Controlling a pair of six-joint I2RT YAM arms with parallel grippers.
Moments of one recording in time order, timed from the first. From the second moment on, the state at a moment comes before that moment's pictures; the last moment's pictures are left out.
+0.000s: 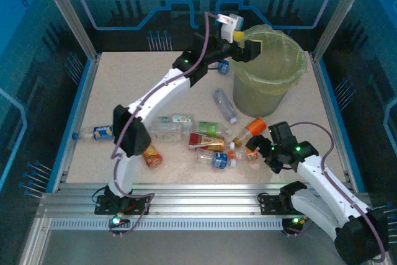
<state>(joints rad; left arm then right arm) -0.63 2.06 2.12 -0.09 0.31 -0.34 0.33 0.84 0.53 -0.81 -0.18 1.07</state>
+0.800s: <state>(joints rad) -0.58 1.59 1.44 0.03 0.09 -0.38 0.38 1.11 0.56 -0.66 -0.09 1.12</state>
